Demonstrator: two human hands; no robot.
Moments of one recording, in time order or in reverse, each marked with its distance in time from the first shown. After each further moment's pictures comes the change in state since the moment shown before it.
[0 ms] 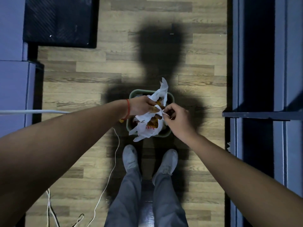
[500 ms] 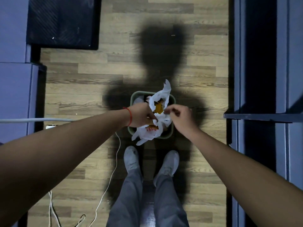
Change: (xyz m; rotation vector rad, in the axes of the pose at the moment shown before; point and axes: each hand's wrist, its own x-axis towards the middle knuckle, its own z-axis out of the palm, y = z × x) left_hand -0.010 -0.014 0.010 0.558 0.077 0.113; right_hand 0.022 0.015 0.002 0.090 -0.026 0.070
